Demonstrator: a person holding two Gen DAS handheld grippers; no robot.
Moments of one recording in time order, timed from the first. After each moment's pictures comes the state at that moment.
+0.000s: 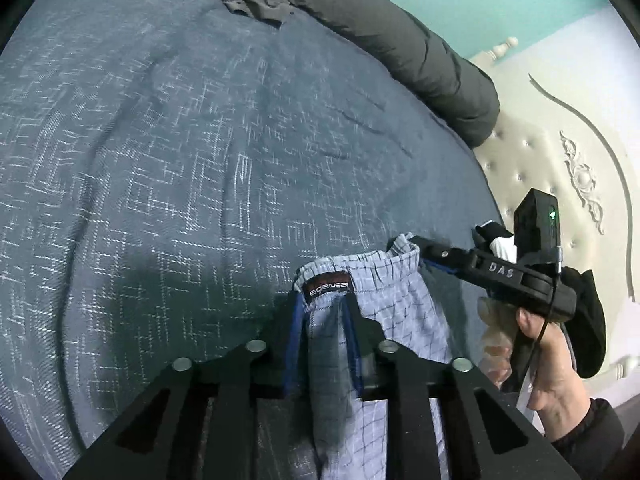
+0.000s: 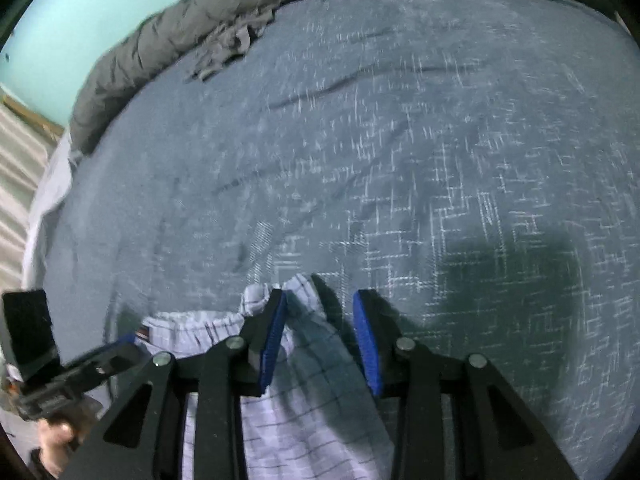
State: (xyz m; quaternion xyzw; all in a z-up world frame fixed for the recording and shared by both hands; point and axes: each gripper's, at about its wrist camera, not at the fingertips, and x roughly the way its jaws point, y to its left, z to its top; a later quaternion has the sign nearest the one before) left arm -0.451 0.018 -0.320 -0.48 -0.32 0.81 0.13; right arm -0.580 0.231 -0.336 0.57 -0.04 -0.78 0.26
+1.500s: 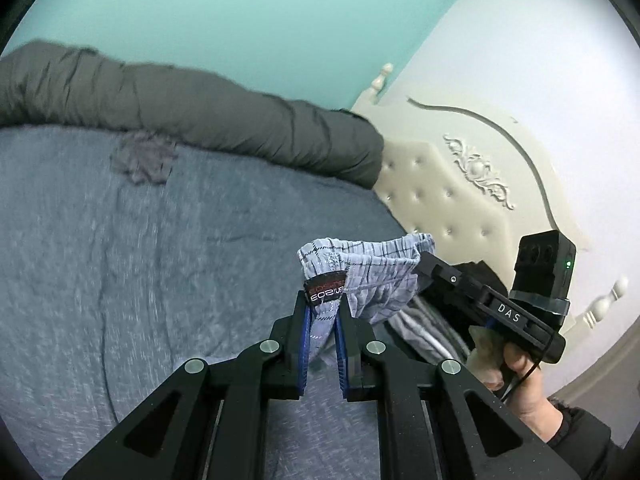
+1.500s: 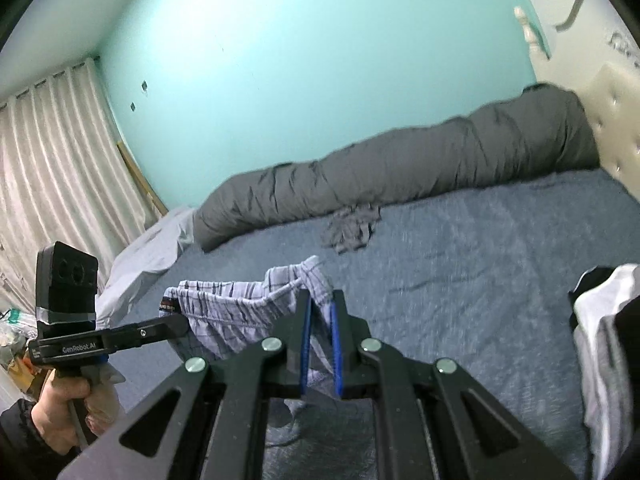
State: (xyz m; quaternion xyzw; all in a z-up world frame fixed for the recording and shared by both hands) left arm -0.354 0.088 -0.047 -0.33 -0.21 0.90 0.19; right arm -0.414 0.318 -0.072 0.29 -0.11 -0.88 0.36
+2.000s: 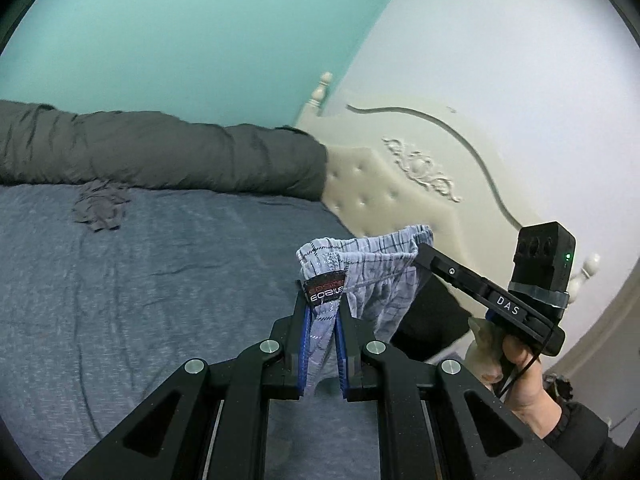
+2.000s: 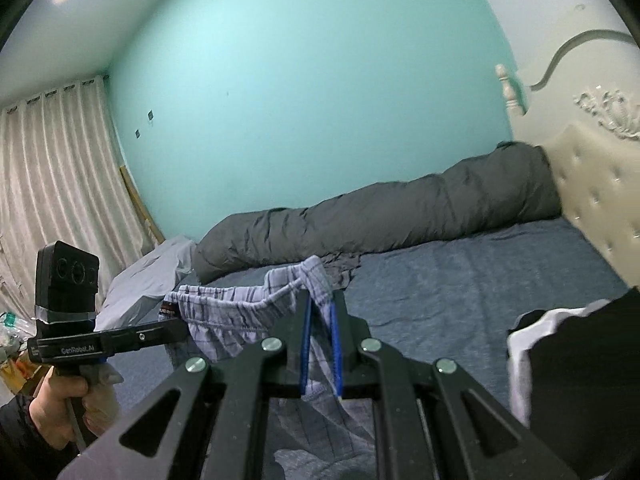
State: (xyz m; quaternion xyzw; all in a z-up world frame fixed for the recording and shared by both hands) left arm -0.316 0.177 0.041 -0.30 -0.16 0.91 0.25; right arm -0.357 0.412 0.011 0.23 -0.11 -0.91 0.33
